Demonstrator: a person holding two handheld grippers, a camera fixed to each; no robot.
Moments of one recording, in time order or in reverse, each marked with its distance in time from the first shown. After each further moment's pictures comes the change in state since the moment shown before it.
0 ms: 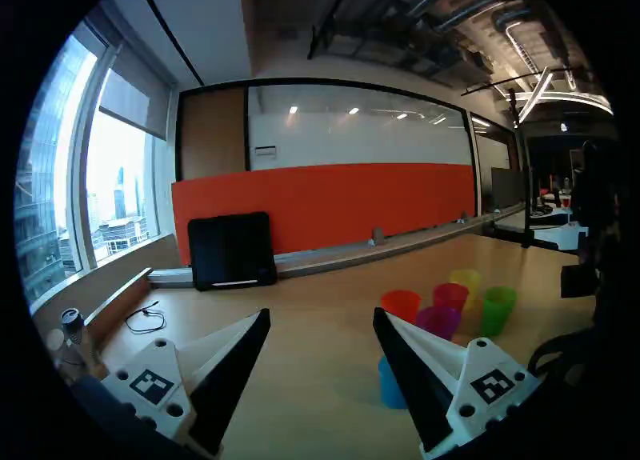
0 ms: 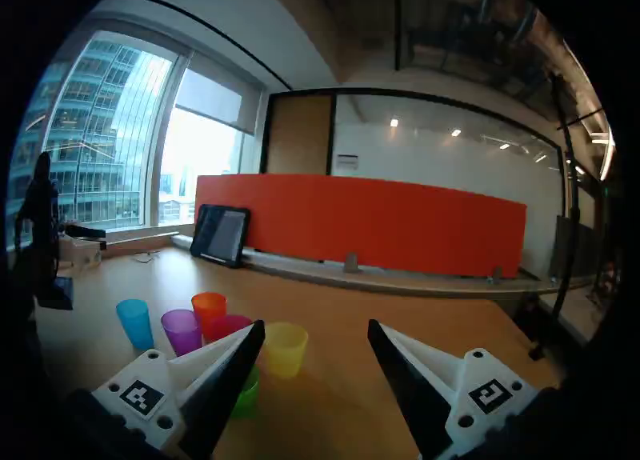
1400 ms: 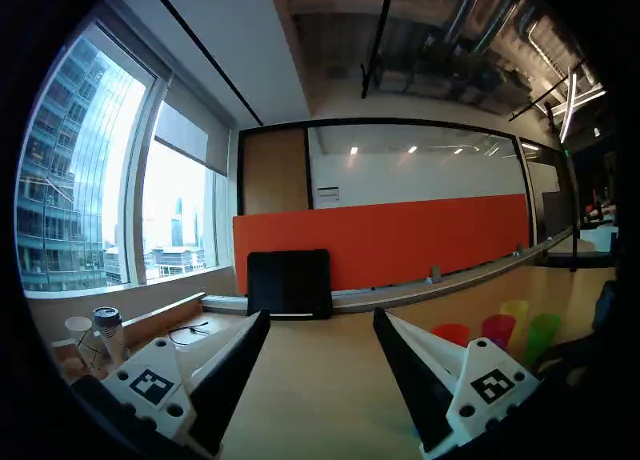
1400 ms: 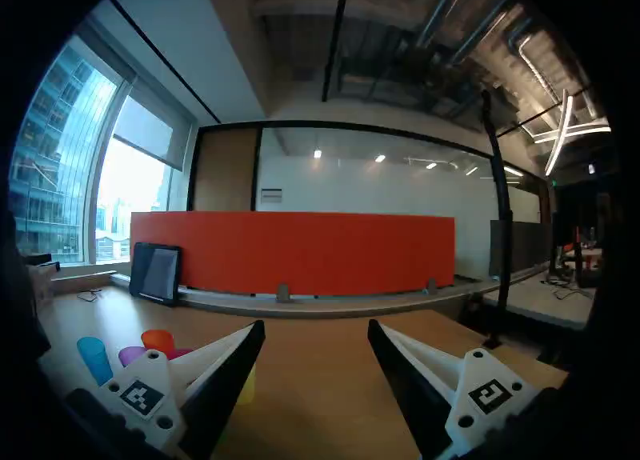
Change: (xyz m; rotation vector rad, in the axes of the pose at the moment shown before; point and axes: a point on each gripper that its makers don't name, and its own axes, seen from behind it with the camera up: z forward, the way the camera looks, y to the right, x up) left arm 0.014 -0.029 -0.011 0.283 0.180 -0.003; right arm 0.016 0.041 -0.022 -0.323 0.138 0.069
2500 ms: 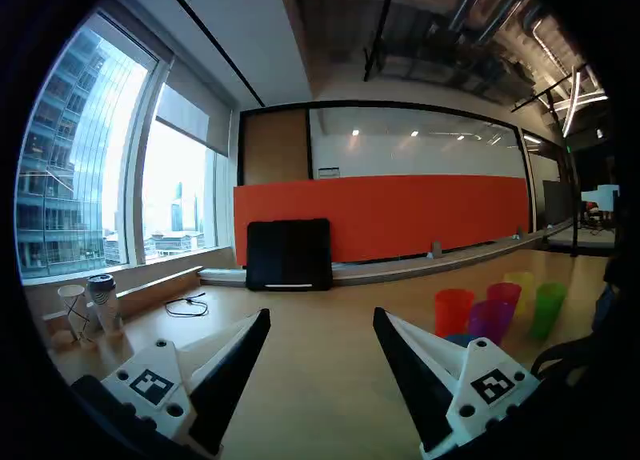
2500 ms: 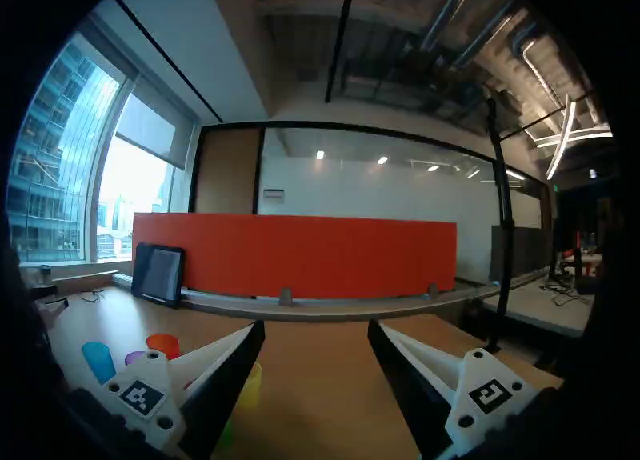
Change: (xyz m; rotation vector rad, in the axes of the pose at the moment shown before) left arm -0.064 0.000 -0.007 -0.002 -0.073 -0.016; right arm 0.017 -0.011 -0.005 0.004 0.001 -0.013
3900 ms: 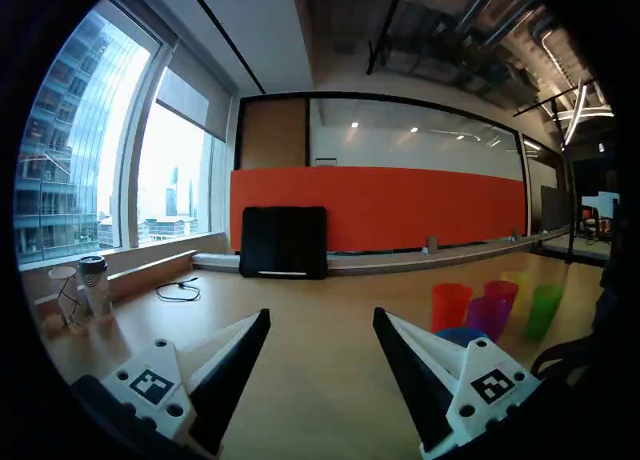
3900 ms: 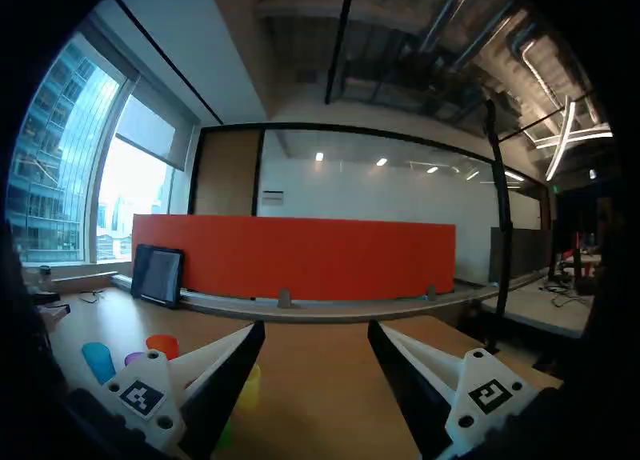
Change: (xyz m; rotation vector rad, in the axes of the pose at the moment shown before) left arm -0.015 -0.003 0.006 -0.029 -0.042 -0.052; right arm 0.001 0.003 -0.001 0.000 0.005 -0.003
